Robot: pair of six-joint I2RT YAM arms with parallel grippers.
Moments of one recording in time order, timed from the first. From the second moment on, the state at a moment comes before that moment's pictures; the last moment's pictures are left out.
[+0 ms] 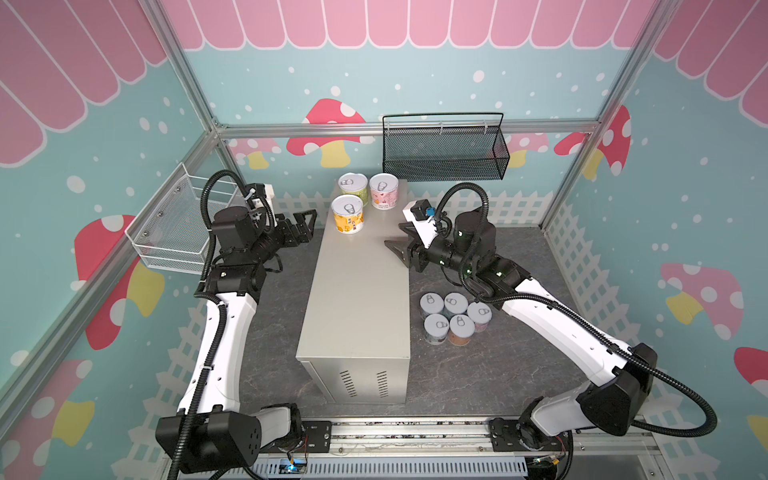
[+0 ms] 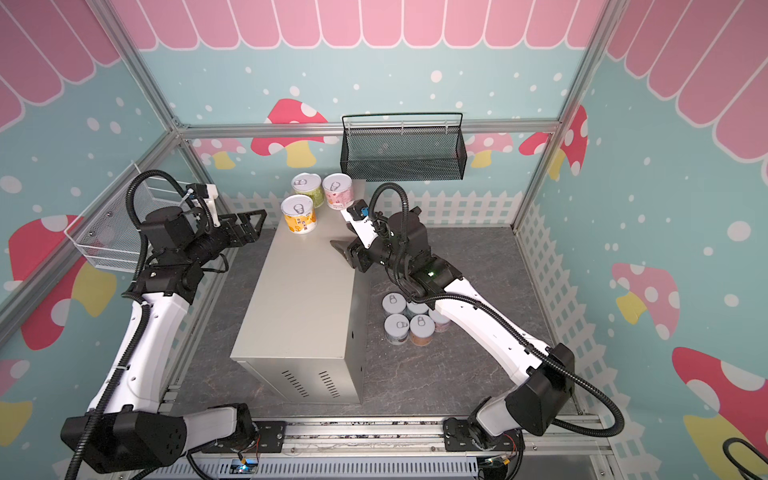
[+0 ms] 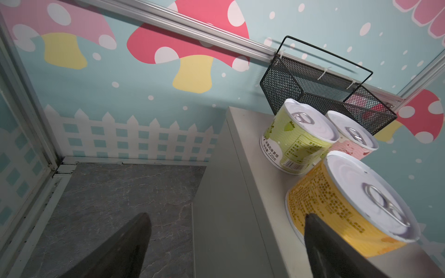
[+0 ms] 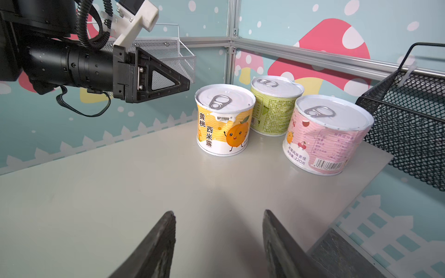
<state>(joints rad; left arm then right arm) 0.12 1.26 1.35 -0.31 0.44 -0.26 0.70 1.47 1.47 -0.13 -0.28 -0.09</state>
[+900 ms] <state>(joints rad) 0.06 1.30 1.35 -0.29 0.52 -0.27 0.70 1.46 1.45 -0.10 -0.28 -0.06</state>
